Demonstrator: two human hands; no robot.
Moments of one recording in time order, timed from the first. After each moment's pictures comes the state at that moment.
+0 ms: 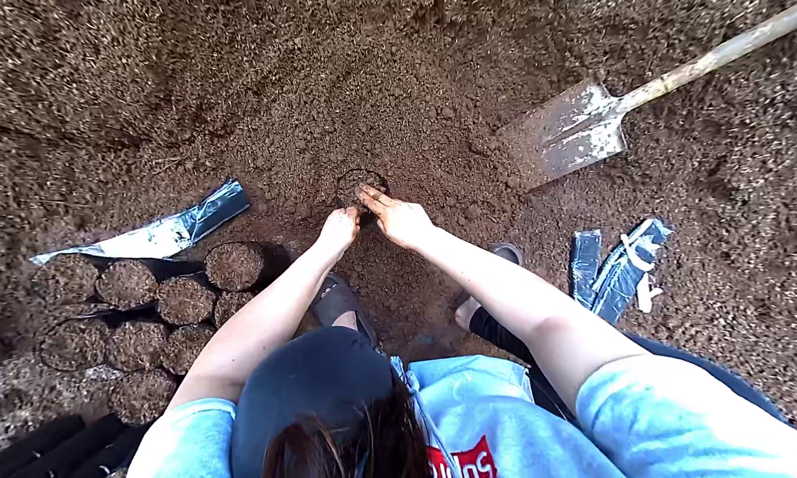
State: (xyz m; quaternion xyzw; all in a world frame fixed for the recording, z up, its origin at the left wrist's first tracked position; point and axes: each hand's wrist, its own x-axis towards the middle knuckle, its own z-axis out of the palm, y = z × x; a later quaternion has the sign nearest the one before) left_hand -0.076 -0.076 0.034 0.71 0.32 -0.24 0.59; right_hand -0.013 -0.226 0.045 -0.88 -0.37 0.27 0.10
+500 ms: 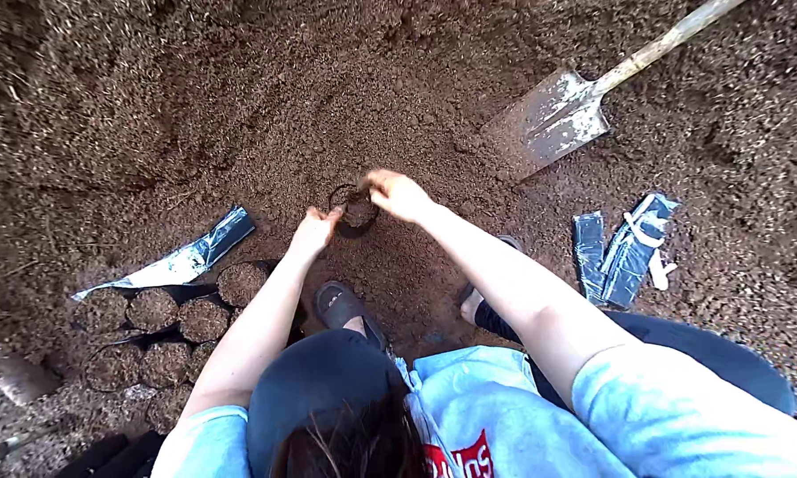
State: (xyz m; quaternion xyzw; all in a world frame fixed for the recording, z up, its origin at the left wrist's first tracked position) left_hand -0.067 -0.033 0.041 0.80 0.28 -0.25 0.47; right_hand 0.034 -0.233 0.075 -0.88 -0.31 0.24 0.28
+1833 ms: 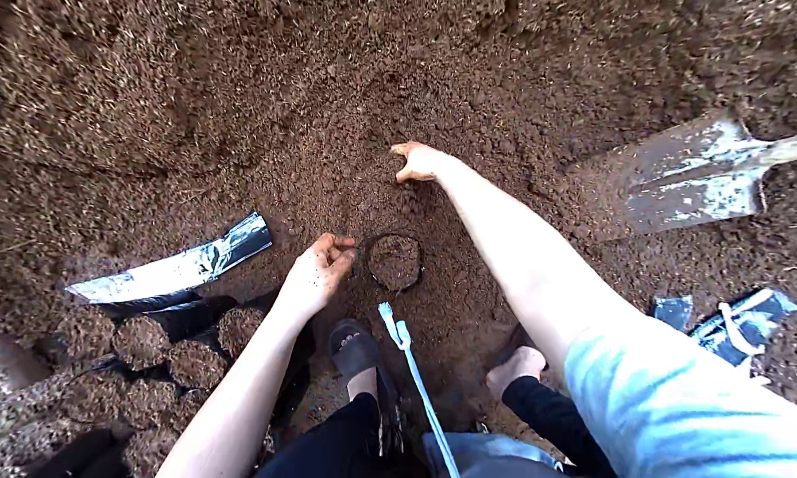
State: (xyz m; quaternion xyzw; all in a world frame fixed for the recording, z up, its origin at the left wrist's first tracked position) left_hand -0.053 0.014 0.059 0.81 0.24 -0.21 0.50; right_hand 0.239 -0.135 -0.055 -0.84 -0.30 0.40 0.20
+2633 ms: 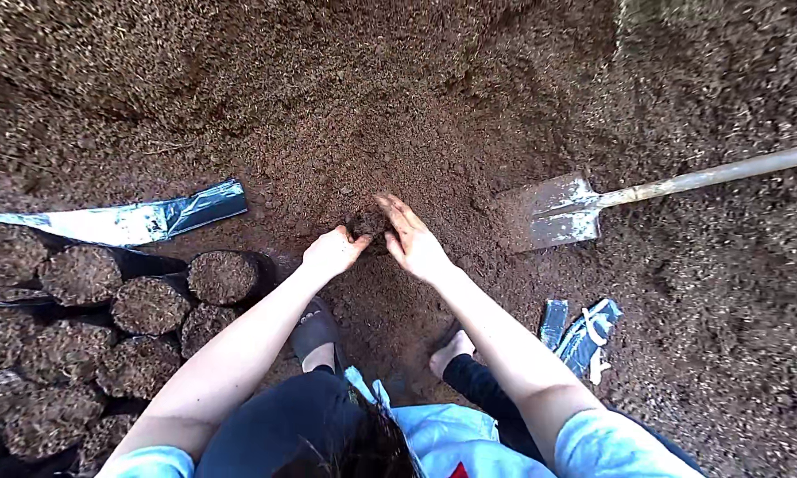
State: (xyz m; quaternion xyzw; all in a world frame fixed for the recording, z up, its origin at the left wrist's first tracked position) left_hand -0.072 -0.037 0.039 0.82 0.24 -0.29 0.43; right_hand 0.011 -0.217 0.063 -0.86 -0.45 0.13 0.20
